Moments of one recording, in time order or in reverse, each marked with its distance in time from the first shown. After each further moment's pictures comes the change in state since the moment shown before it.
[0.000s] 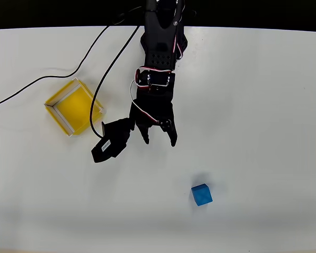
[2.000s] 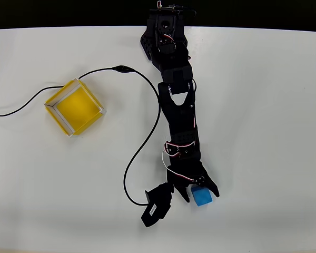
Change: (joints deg) arm -17.0 -74.3 -41.1 -44.8 7.0
